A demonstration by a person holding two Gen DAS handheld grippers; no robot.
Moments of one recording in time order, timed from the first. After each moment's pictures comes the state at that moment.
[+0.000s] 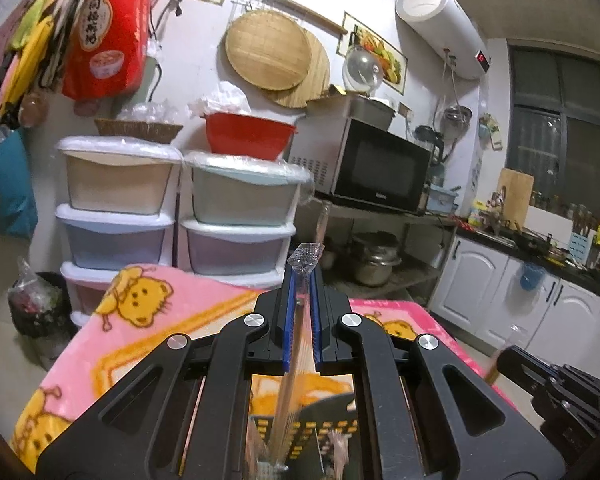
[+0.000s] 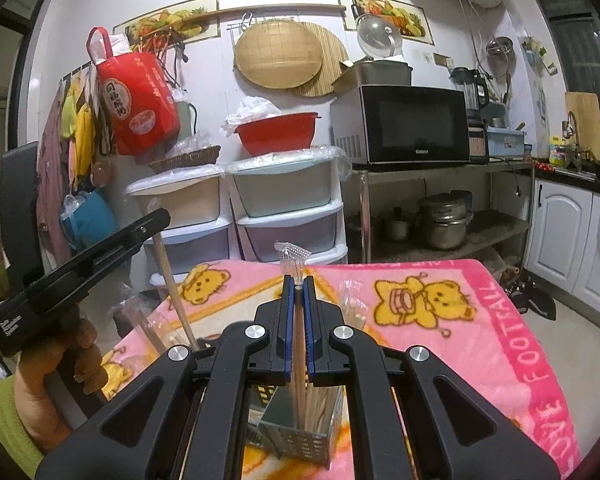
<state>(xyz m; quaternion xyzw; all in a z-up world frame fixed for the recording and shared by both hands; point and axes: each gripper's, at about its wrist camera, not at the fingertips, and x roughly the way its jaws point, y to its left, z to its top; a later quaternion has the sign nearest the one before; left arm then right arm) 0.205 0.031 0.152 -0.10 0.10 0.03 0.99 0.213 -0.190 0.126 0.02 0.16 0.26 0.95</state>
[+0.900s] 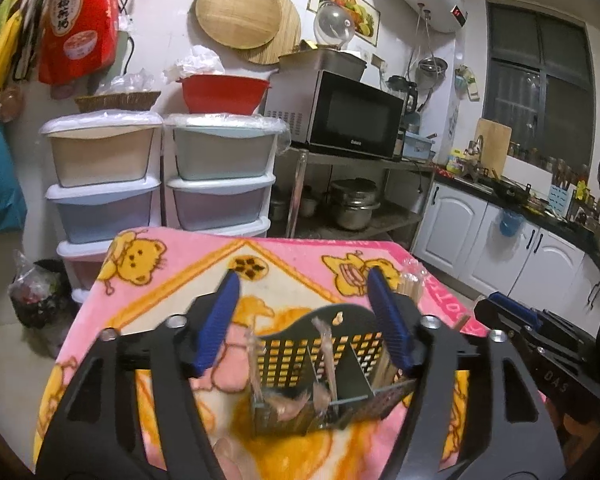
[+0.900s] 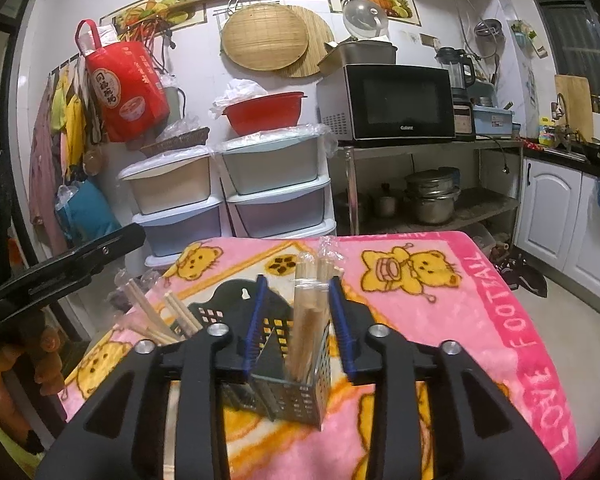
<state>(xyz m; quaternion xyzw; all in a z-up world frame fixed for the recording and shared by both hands) 0.161 0.024 0.141 -0.07 0.19 -0.02 0.98 0.189 -0.211 0.116 0.02 0.20 0.24 0.95</state>
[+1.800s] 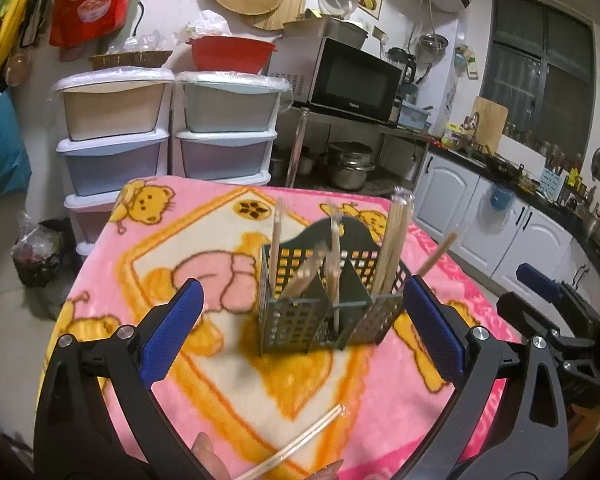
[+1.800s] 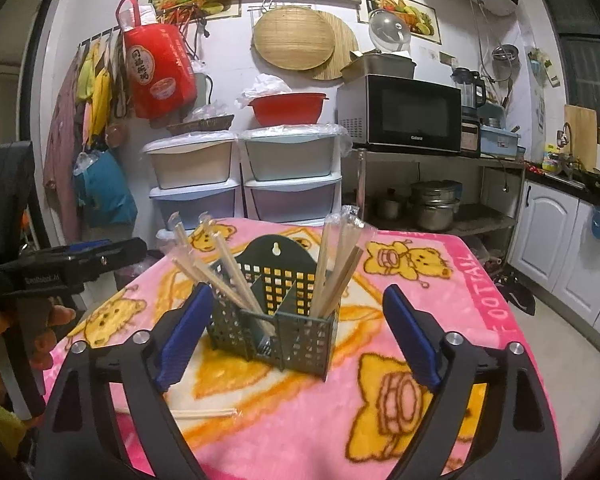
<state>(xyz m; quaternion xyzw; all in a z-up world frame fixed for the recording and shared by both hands) 0.099 0.031 0.109 -0.08 0.25 -0.03 0.97 0.112 -0.212 0.101 -0.03 0.18 0.25 0.95</state>
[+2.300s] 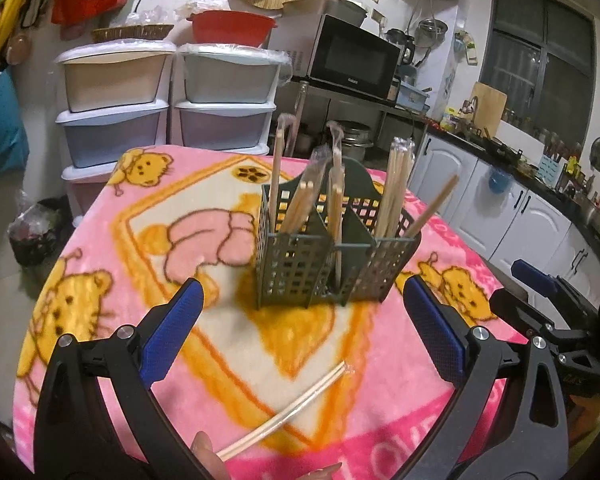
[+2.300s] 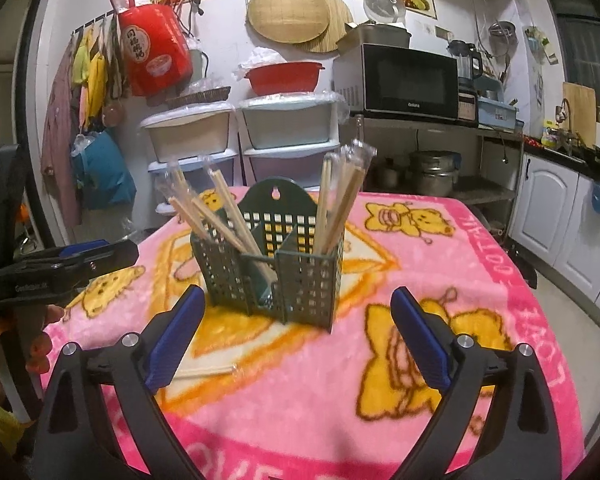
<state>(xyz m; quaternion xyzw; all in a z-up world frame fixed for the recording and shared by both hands) 0.079 0.026 0.064 -0.08 0.27 -0.04 0.96 0.102 -0.217 0.056 -0.03 0.23 0.25 0.94</state>
